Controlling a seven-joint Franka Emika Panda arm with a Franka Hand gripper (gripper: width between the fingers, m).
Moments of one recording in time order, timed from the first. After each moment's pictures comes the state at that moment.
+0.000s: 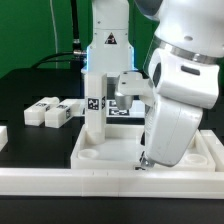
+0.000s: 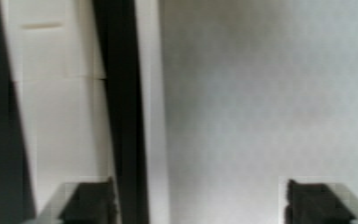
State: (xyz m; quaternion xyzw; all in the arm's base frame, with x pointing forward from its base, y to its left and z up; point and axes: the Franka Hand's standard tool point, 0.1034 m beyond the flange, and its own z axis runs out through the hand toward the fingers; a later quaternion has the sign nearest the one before) arm 0.634 0.019 0.045 0.74 0.66 -0.12 0.07
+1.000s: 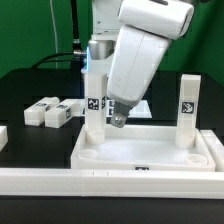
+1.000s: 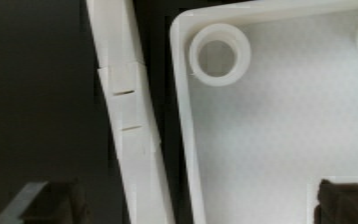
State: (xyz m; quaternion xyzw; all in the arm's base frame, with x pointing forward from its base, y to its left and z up) arm 0.633 -0.015 0.101 0.78 0.61 -0.09 0.10
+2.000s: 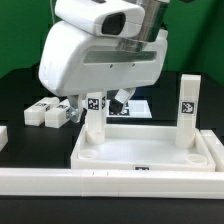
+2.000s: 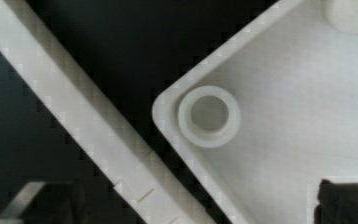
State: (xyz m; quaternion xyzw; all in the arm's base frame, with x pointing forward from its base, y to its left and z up) arm 0.621 -0.051 0.096 0.93 0.35 -0.08 0.11
